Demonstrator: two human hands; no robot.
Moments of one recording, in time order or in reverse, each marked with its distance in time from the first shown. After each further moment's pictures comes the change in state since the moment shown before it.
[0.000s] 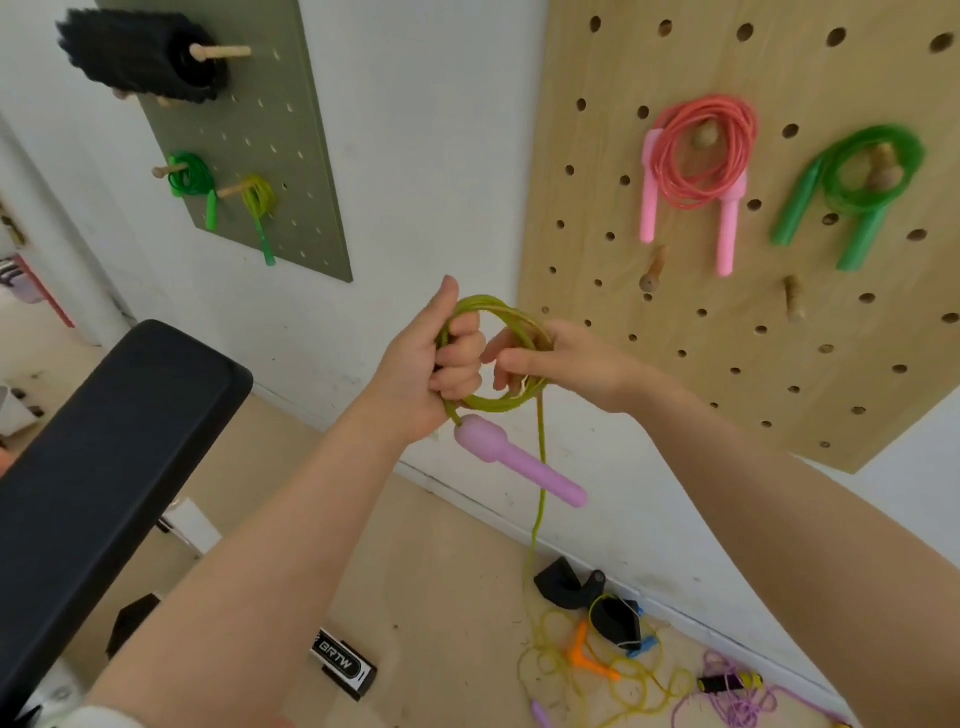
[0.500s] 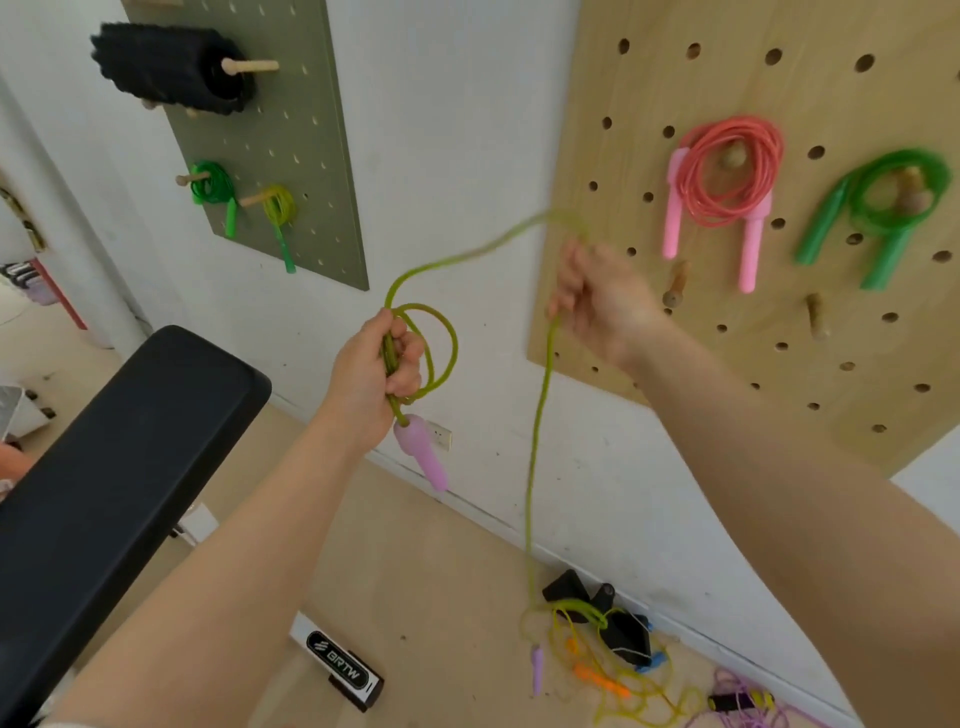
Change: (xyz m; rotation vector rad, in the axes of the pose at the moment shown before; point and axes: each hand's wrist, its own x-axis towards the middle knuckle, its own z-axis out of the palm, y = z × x) left_hand -0.007 0.024 -0.066 0.059 0.328 0.187; right_hand 0.038 -0.038 -0.011 0.754 0.470 -0.066
